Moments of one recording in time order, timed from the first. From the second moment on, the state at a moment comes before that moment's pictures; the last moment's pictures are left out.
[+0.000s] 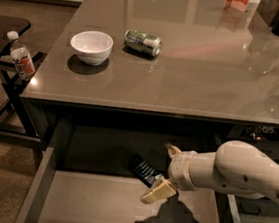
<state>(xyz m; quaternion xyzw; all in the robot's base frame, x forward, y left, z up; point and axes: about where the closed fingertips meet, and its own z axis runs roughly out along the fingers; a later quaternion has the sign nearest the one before) 0.451 -0.075 0.659 -0.53 0.76 0.18 0.33</state>
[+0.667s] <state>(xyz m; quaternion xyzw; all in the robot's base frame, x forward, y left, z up) 0.466 -0.057 0.611 -0.49 0.78 0.19 0.33</state>
